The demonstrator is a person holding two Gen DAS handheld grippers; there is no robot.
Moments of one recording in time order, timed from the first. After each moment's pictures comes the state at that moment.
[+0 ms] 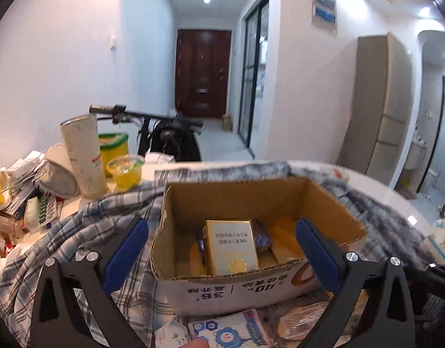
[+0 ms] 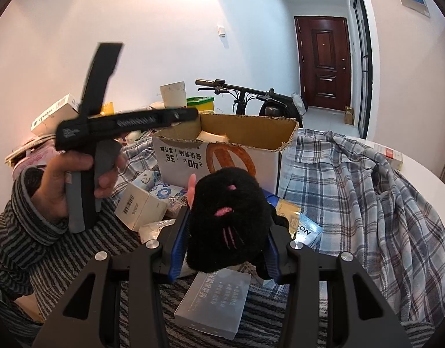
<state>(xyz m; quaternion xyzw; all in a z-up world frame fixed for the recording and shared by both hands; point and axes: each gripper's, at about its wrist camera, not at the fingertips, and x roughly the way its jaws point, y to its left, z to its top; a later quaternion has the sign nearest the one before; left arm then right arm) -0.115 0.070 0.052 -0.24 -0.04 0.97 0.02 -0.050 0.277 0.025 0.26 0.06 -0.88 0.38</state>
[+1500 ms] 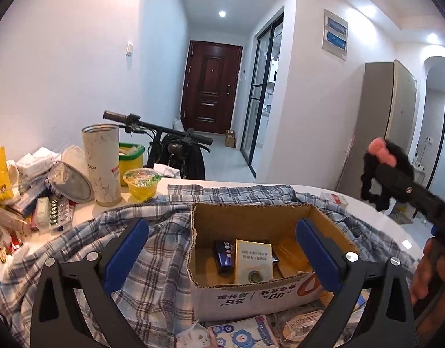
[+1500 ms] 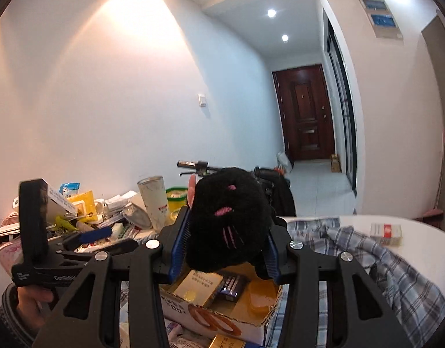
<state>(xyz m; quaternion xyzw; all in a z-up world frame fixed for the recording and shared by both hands) -0.100 0.033 0.075 -0.20 -0.07 0.98 0.00 -0.126 0.244 0.107 0.13 -0.04 -0.93 0.35</state>
